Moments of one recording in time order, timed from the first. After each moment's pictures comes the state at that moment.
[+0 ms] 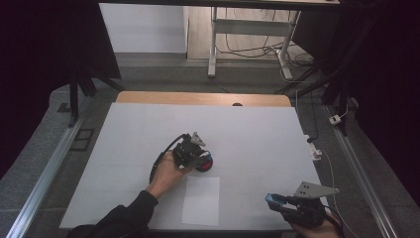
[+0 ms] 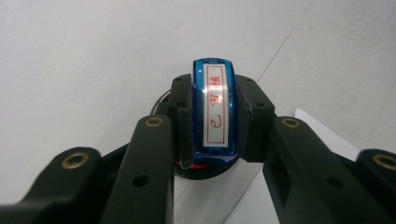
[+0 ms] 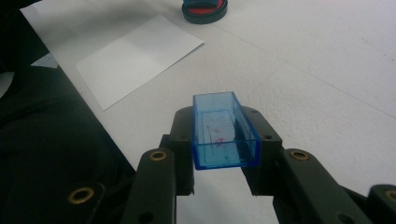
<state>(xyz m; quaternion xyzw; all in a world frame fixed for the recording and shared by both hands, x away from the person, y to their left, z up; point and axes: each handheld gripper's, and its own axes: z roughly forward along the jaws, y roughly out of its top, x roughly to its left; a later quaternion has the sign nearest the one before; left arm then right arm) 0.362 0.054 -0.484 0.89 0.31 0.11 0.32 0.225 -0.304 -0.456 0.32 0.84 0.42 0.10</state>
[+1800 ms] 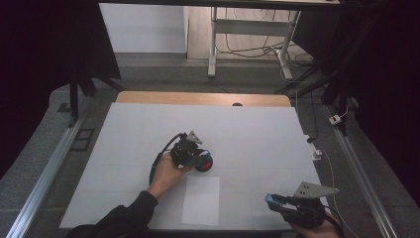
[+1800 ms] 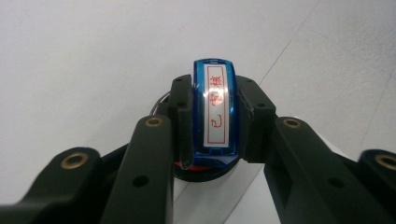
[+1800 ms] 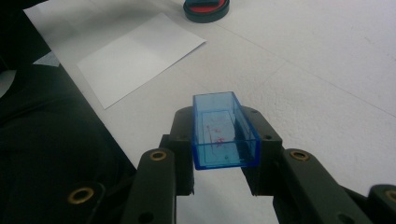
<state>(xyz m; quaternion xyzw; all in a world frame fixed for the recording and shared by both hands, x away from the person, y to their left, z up) 0.369 0.065 -0.488 0.87 0.33 0.07 0.35 0.224 -0.303 -0.456 0.32 0.85 0.41 0.10</state>
